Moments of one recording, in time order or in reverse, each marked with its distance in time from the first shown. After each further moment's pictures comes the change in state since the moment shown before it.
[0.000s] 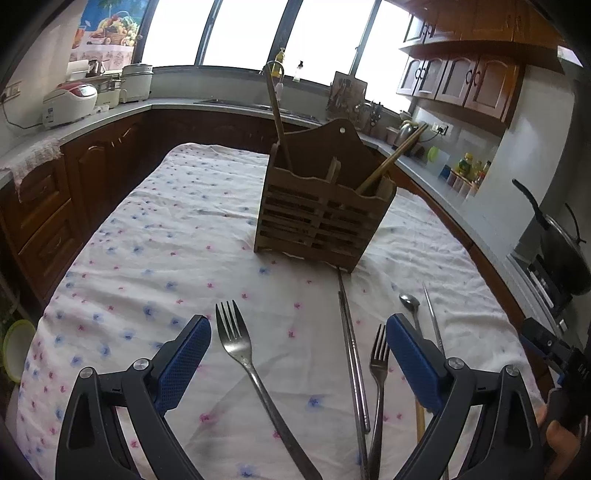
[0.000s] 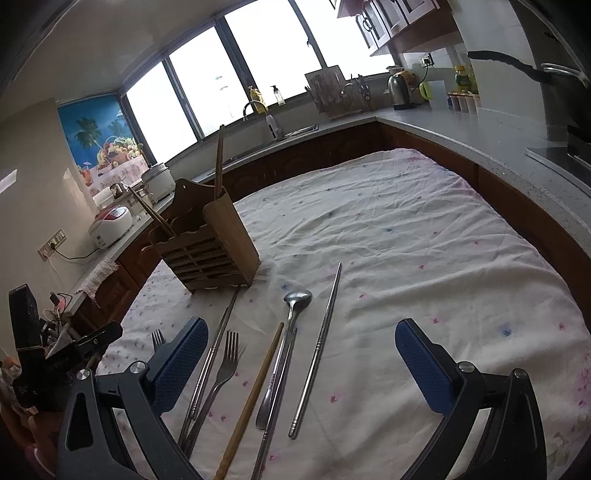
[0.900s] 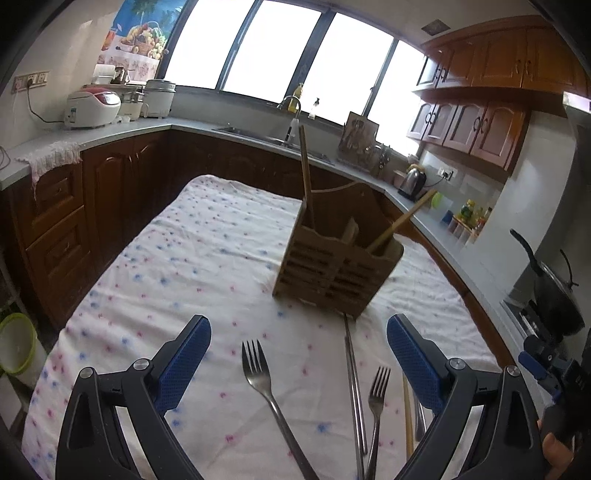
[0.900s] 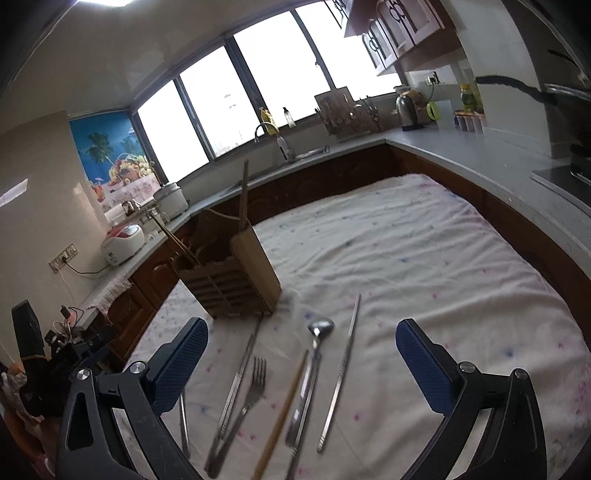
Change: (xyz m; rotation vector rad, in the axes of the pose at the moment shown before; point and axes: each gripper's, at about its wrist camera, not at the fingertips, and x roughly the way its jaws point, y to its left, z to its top) left arm -0.031 0.038 -0.001 -0.081 -0.138 -0.027; right arm -0.019 0.015 0.014 0.003 -0.077 0.036
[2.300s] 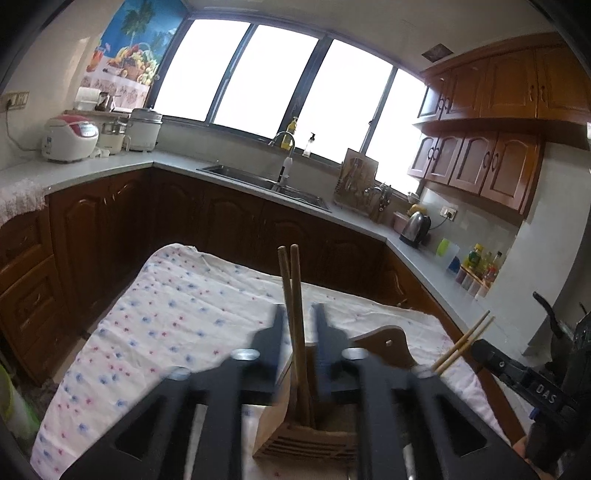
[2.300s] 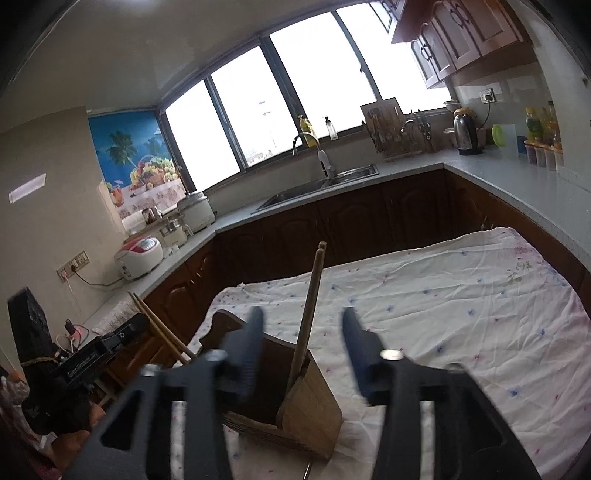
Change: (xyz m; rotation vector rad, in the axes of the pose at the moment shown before) left arm 0.176 0.005 0.108 -0.012 -0.152 -0.028; right arm 0.156 0.069 0.118 -0.076 -0.062 0.129
